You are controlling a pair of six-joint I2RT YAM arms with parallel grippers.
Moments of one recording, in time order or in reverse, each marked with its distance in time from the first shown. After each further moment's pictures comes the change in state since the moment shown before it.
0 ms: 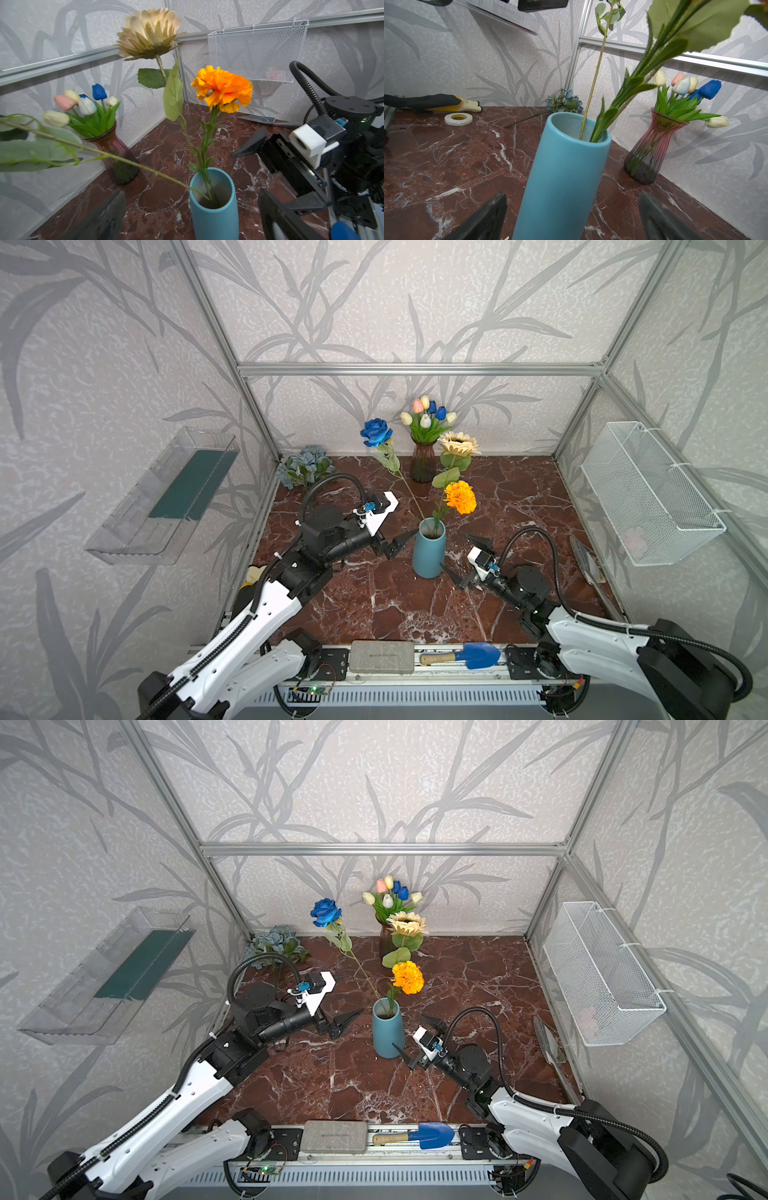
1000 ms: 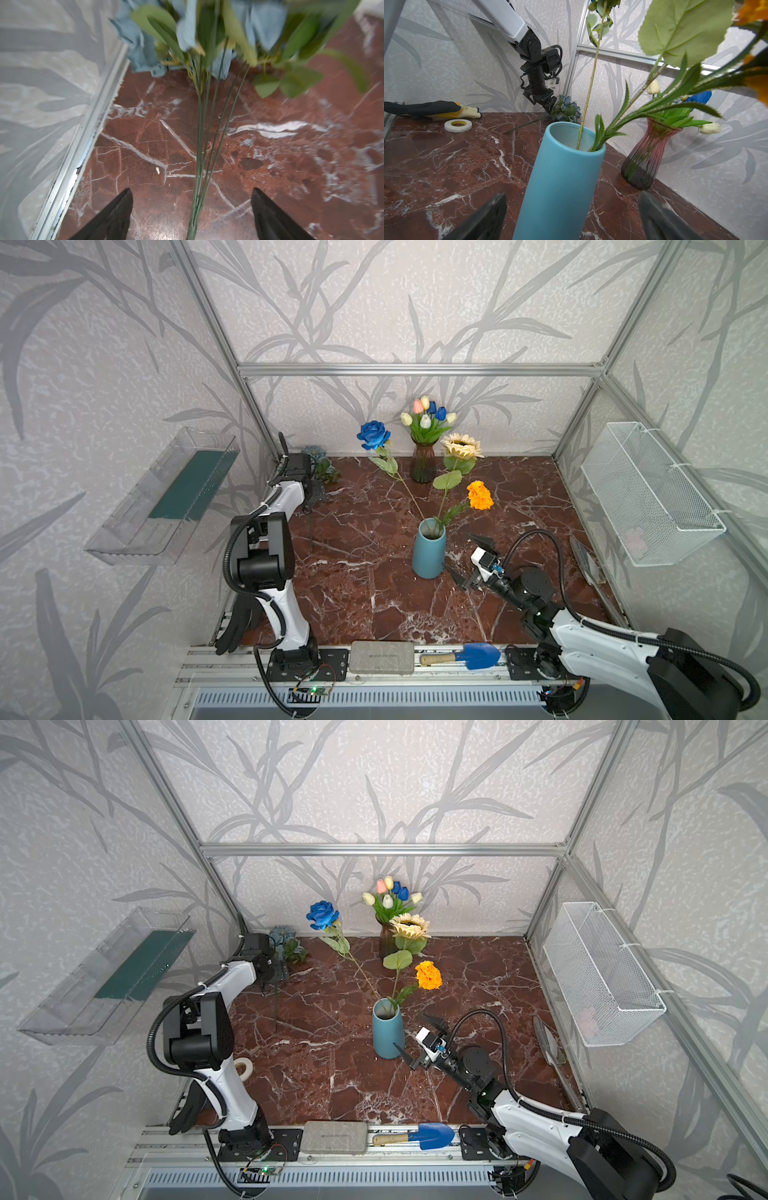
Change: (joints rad) left arm 0.686 1.073 0.634 -0.470 -0.554 -0.397; right arm 0.002 -0.062 0.000 -0.032 0.004 0.002
